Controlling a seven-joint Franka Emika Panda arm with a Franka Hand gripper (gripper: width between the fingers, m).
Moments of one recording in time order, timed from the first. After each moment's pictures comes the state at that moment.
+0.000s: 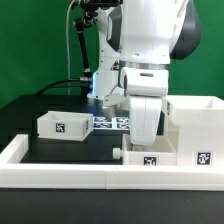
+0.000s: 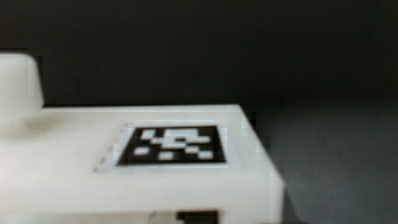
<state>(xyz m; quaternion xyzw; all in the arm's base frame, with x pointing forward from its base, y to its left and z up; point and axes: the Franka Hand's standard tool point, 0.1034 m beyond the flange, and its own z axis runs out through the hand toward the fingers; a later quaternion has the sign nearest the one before) 0.544 0.006 0.010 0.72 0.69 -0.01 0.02</state>
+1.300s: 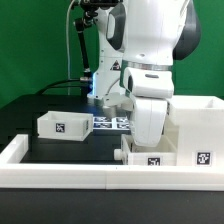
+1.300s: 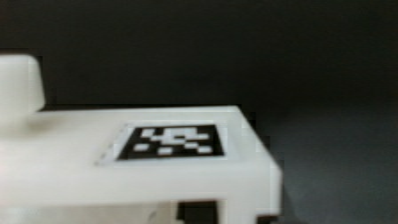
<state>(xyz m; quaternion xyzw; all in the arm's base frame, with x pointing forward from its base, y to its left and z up) 0.545 0.003 0.011 0.70 0.71 -0.03 0.02</state>
